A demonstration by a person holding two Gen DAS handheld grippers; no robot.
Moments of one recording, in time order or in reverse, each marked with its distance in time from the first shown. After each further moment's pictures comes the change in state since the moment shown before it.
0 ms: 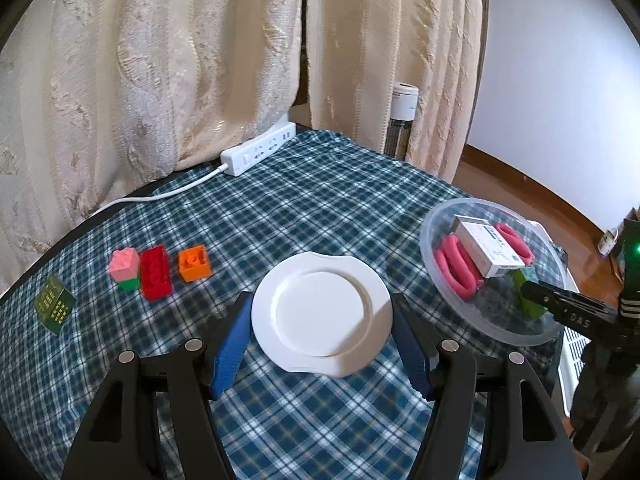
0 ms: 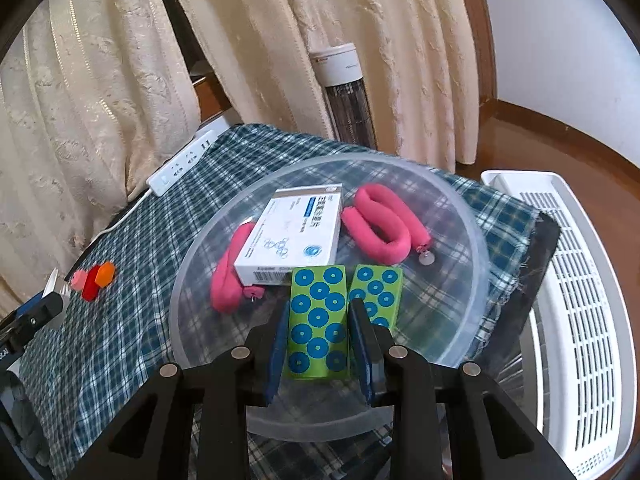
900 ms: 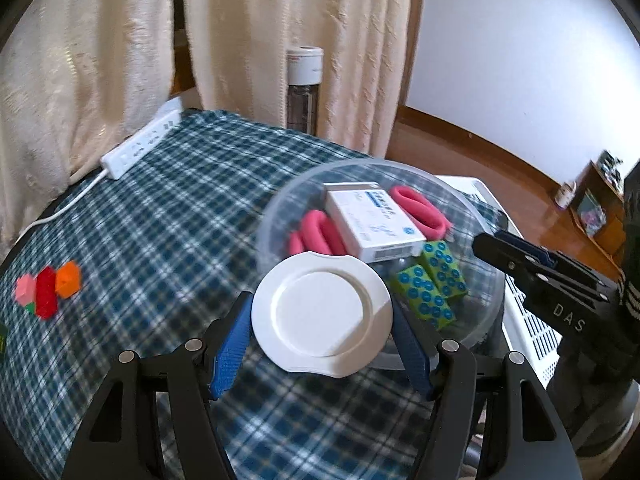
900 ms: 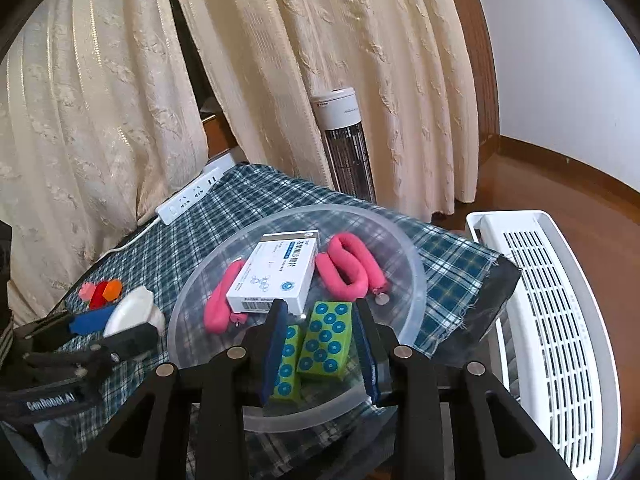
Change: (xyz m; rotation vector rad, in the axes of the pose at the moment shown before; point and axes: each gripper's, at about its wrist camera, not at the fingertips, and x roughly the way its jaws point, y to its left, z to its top) left arm 0.044 -0.123 0.008 0.138 0.109 -0.180; right arm -0.039 -0.029 0.006 -0.028 -0.151 0.010
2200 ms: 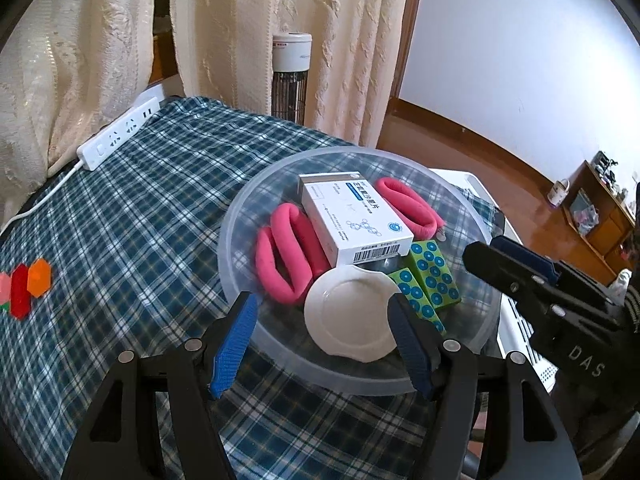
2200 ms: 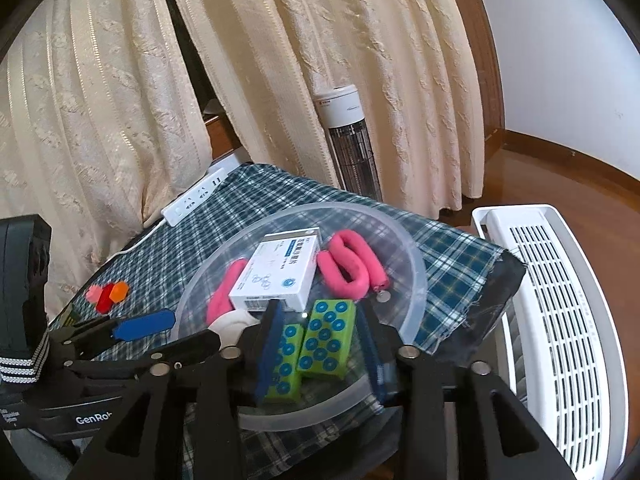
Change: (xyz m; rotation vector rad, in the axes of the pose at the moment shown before) left arm 0.022 -0.009 0.004 -0.026 0.025 -0.037; right arm 0.003 0.002 -0.003 0.000 0.005 0.039
